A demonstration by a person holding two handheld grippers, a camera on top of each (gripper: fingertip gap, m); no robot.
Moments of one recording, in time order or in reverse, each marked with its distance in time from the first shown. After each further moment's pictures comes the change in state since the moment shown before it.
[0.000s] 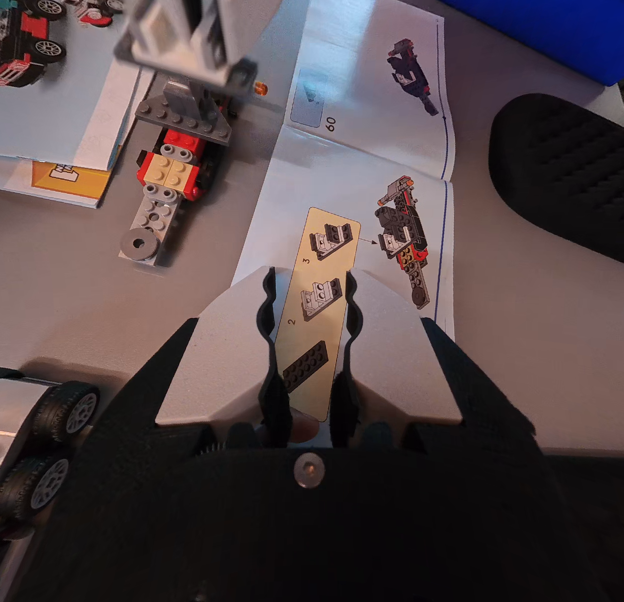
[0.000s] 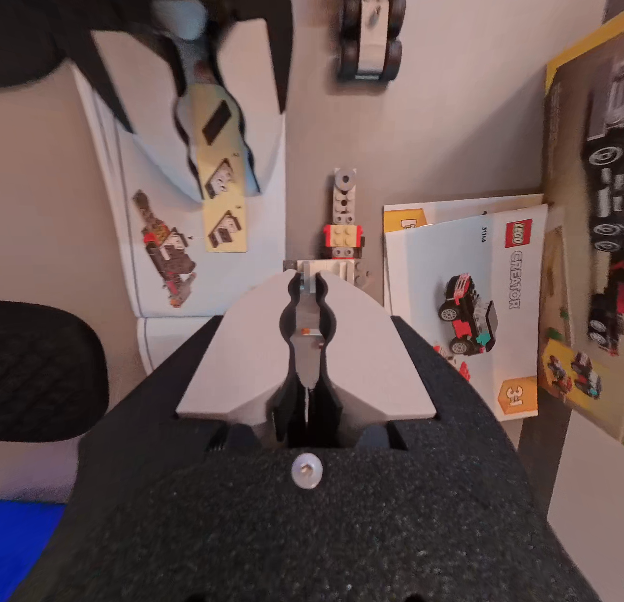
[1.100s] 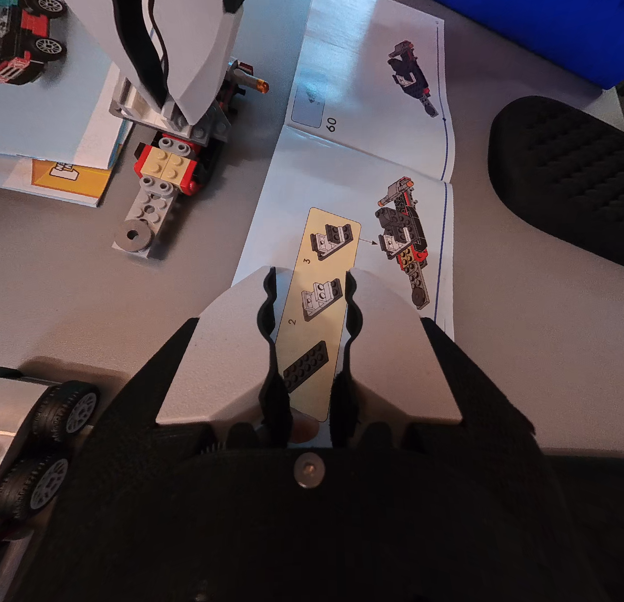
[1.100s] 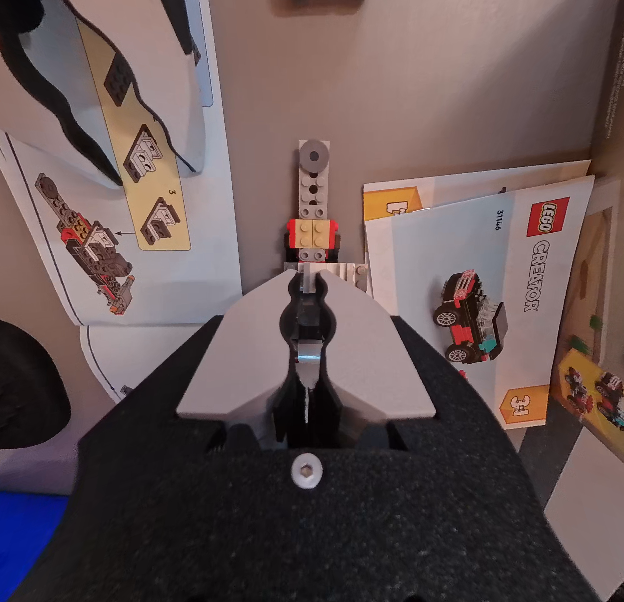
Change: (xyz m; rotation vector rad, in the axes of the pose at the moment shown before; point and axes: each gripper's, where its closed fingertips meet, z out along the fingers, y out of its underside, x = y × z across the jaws) left arm 0.000 0.000 -0.001 0.001 0.004 -0.007; right arm 0.024 0.018 0.039 -0.152 -0.028 0.037
